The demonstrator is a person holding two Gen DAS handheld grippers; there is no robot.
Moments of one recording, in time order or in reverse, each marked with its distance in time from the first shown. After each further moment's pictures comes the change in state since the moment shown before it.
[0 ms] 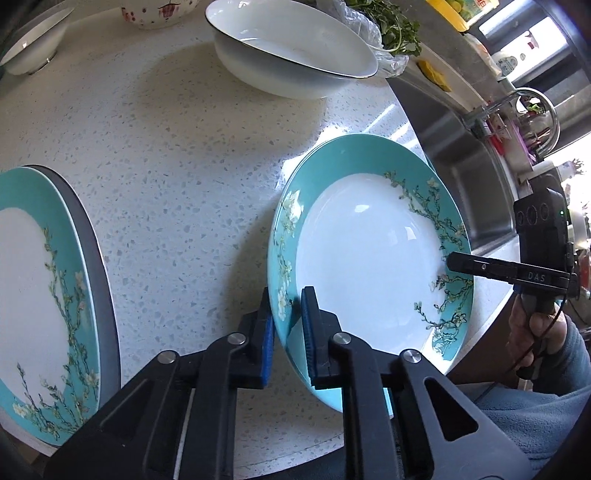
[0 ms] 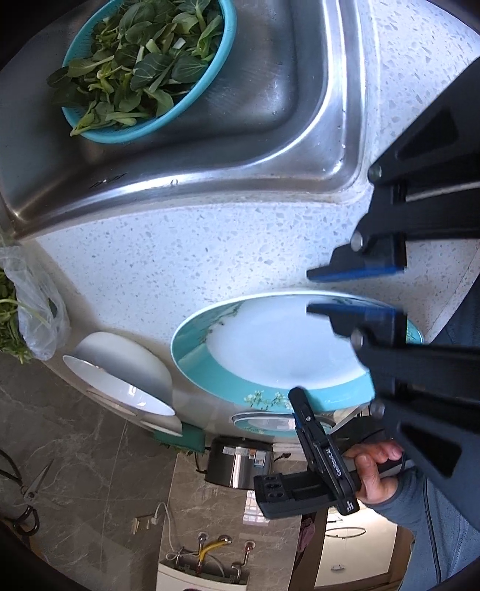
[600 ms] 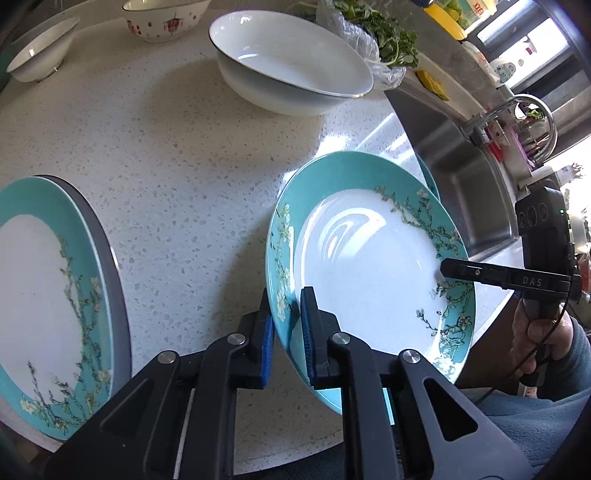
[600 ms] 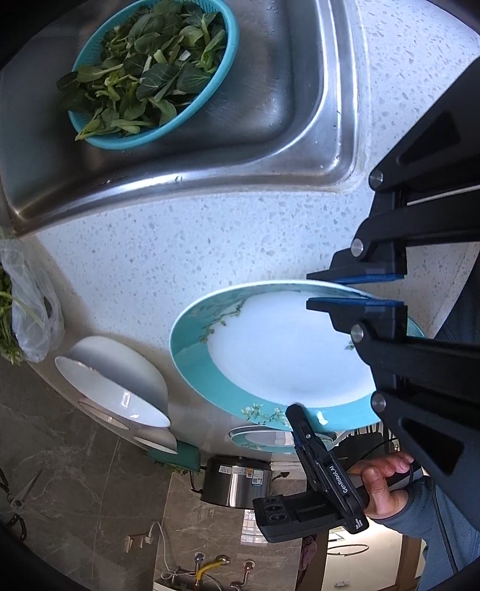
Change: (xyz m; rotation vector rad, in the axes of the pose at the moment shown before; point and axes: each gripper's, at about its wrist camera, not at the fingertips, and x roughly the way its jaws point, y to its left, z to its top) left arm -0.017 -0.001 0.001 -0.006 -0.043 0.008; right arm 0.003 0.021 0.002 0.001 0.025 -0.100
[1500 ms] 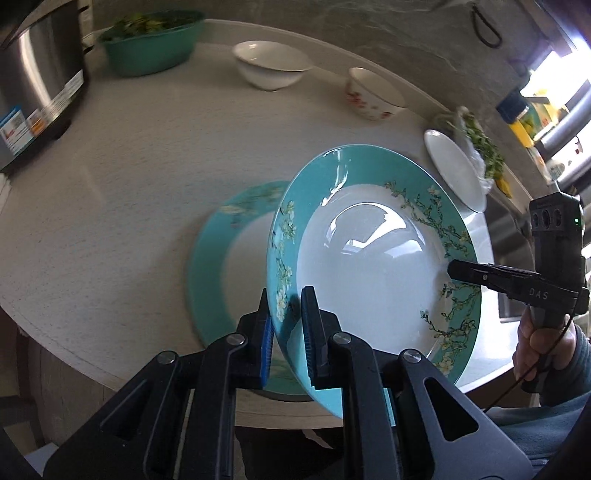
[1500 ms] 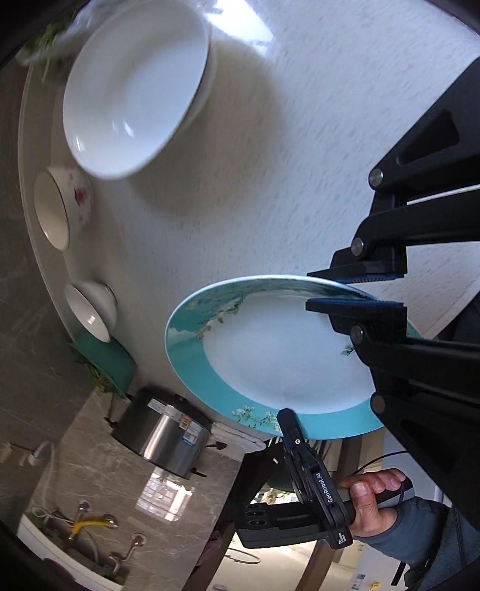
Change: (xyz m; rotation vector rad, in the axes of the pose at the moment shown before) left arm -0.157 0.192 -0.061 -0.269 -0.207 0.176; right arm 0.133 0.218 0.033 -0.420 0.088 0.048
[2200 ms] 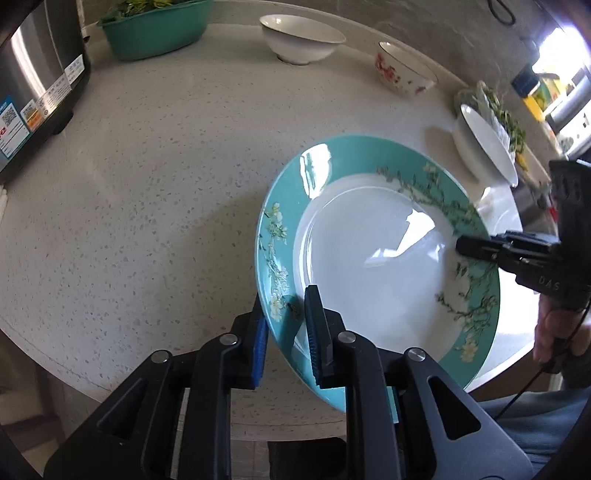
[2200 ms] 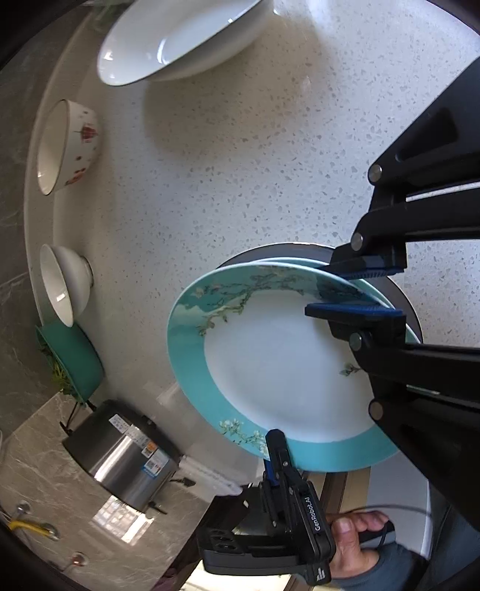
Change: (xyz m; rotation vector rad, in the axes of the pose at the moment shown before) left arm 0.036 0.050 0.005 0.094 0.068 0.038; right arm 0.054 0.042 0.002 -0.136 0.011 -0.209
